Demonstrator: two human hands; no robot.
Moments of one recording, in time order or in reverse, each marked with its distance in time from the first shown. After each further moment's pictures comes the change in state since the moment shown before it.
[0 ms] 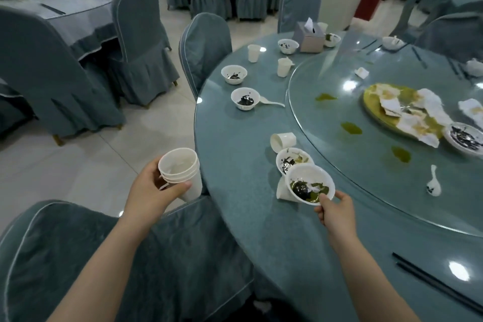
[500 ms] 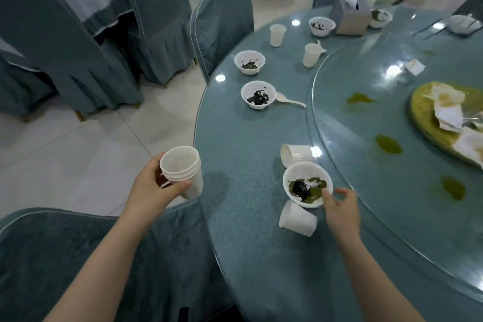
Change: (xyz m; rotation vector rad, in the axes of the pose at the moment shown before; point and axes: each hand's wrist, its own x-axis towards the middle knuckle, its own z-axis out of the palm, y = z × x) left_hand 0.092 -0.007 0.051 0.048 0.108 -0.087; right_hand 0.136 -0.011 0.050 -0.437 -0.047 -0.134
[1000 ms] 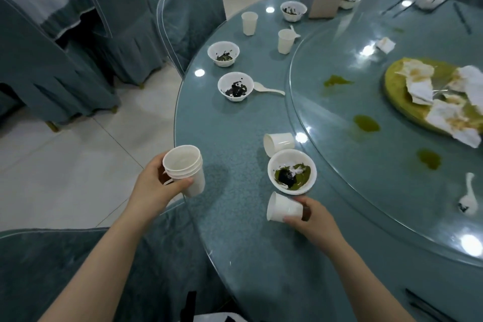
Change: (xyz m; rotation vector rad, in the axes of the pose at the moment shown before) left_hand 0.024 -0.013 0.030 0.019 -0.162 -0.022; right_hand -0.039 0.024 -0.010 -0.180 -0.480 -0.107
